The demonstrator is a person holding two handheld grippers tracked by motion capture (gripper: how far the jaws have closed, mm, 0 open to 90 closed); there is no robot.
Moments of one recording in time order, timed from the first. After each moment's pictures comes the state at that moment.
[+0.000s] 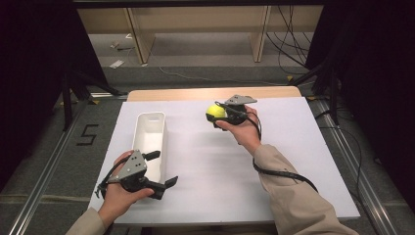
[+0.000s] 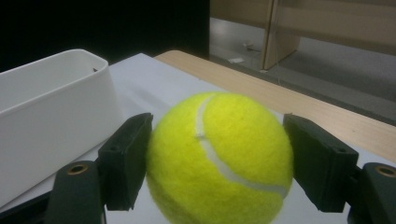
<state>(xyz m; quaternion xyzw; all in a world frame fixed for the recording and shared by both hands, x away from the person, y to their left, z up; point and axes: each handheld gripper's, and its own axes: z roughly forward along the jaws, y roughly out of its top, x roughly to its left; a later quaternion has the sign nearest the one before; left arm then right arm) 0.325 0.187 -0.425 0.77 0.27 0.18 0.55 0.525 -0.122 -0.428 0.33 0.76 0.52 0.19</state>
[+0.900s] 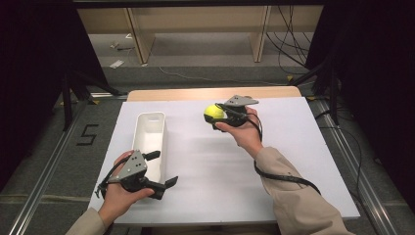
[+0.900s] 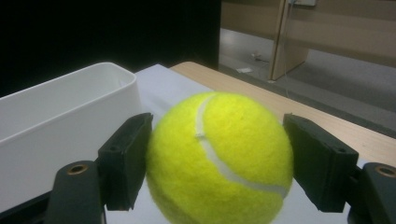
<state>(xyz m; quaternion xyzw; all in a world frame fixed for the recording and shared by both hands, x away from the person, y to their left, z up) 0.325 0.186 -0.425 0.77 0.27 0.18 0.55 0.507 -0.119 -0.413 0.31 0.76 0.54 0.18</state>
